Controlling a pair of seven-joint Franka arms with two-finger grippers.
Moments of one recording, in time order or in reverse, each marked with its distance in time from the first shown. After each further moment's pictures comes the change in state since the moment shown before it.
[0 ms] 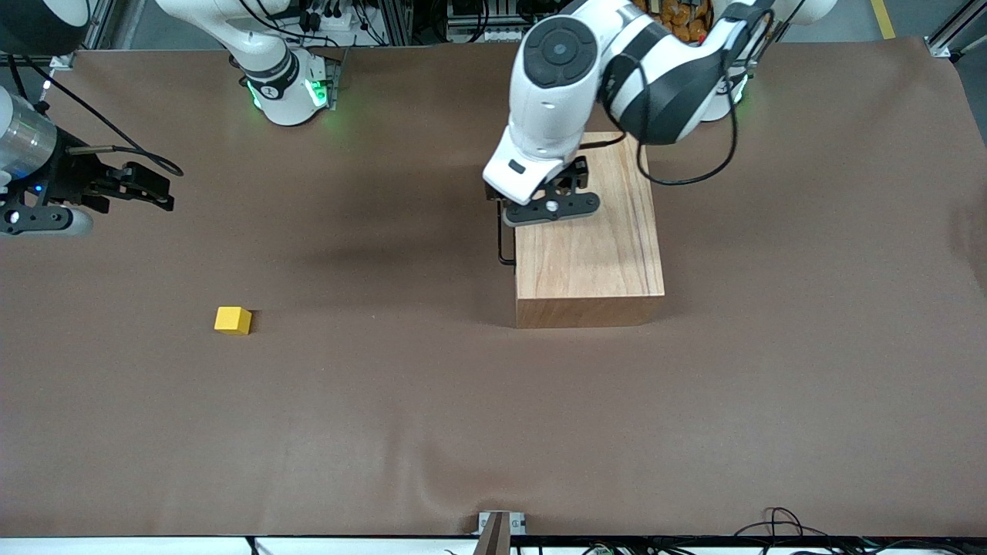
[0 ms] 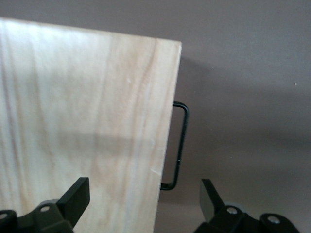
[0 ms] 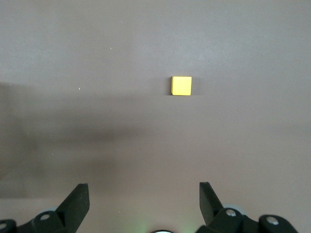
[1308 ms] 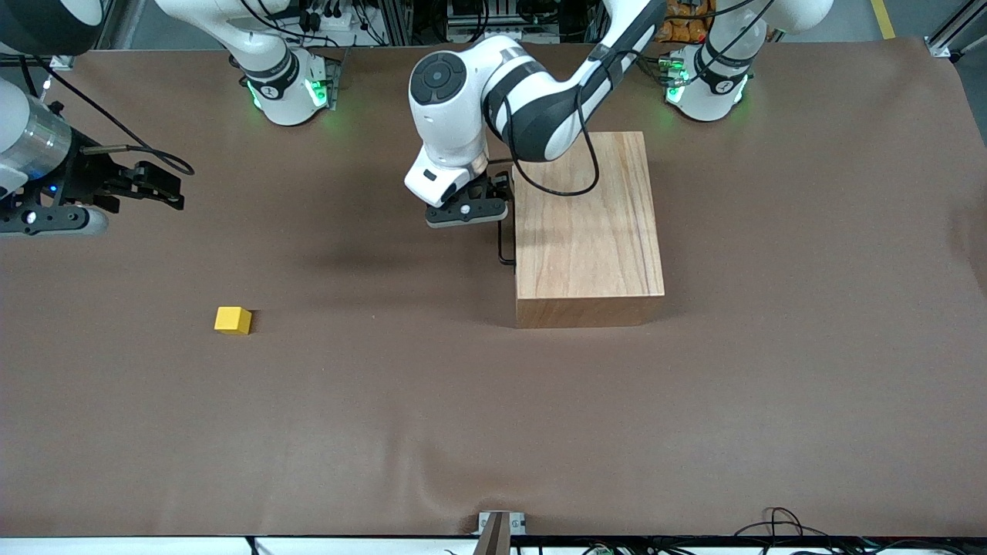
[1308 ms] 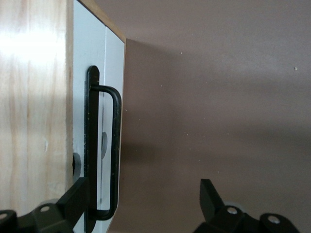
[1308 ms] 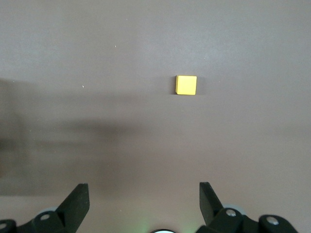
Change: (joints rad) left arm -0.360 0.197 0.262 0.065 0.018 0.151 -0.052; right arm 0.023 0.002 0.001 -0.001 0.000 -0.001 0.011
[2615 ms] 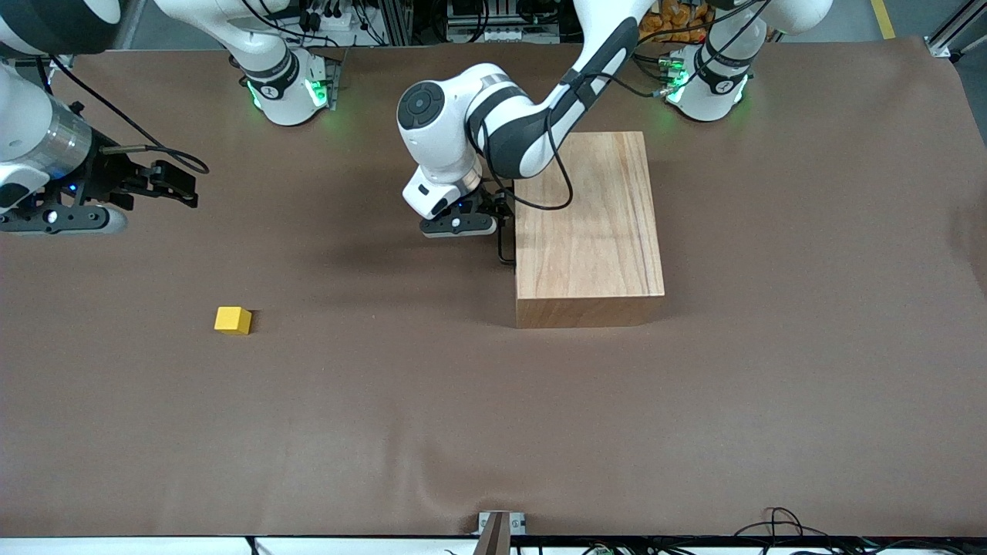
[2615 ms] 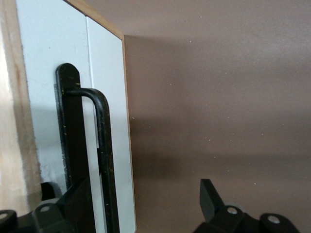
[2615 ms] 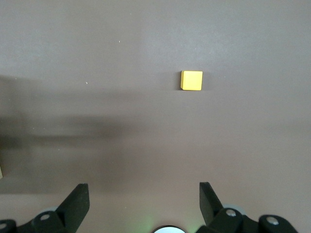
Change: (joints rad) left arm -0.032 0.085 0.001 0.001 0.086 0.005 0.045; right arm 0.030 0.000 0.003 -0.007 0.000 -0.008 0.043
